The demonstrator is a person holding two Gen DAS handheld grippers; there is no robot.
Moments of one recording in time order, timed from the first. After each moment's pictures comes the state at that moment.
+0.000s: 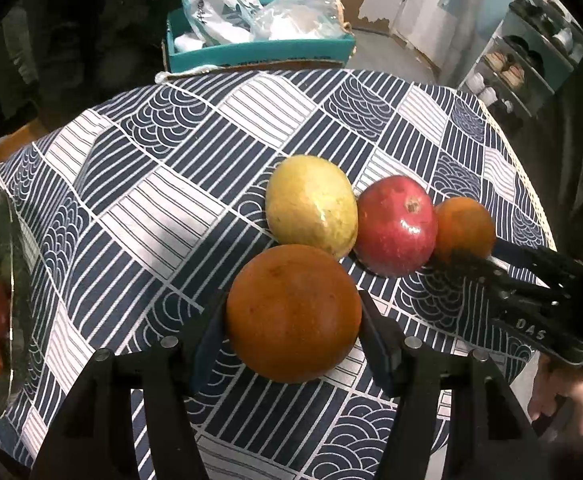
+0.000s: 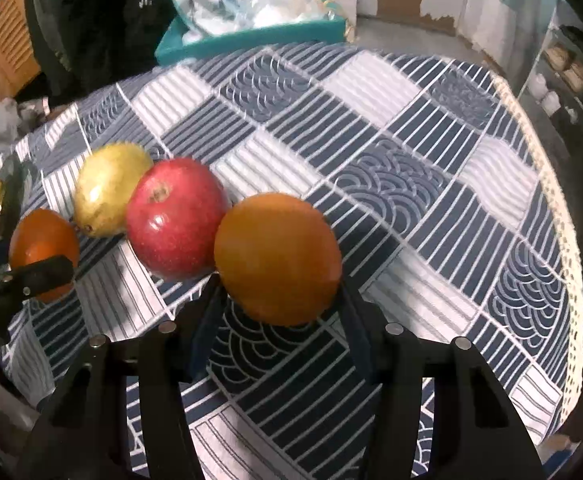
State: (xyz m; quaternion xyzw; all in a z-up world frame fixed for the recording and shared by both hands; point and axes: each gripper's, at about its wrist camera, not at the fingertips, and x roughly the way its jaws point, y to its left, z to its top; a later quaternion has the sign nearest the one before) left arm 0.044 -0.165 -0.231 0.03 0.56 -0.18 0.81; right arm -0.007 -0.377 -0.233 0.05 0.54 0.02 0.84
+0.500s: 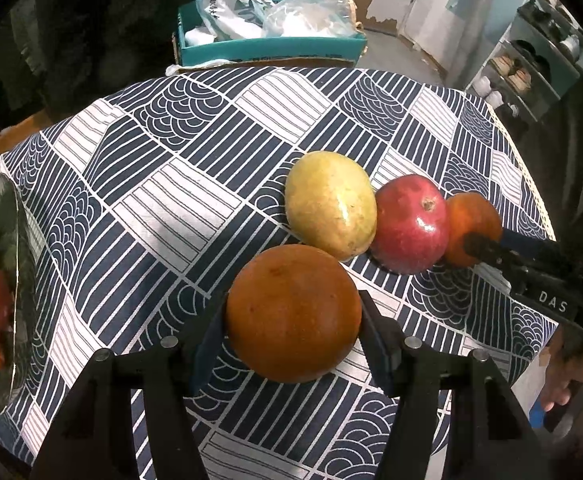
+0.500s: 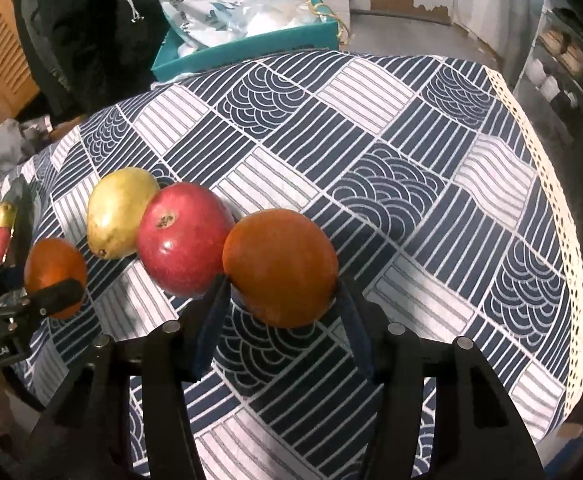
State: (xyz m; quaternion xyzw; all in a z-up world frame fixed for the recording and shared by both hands) left arm 0.046 -0.155 -0.235 0.02 0.57 -0.17 0.81; right arm 0.004 -0.383 -0.226 0.08 0.55 0.02 0.83
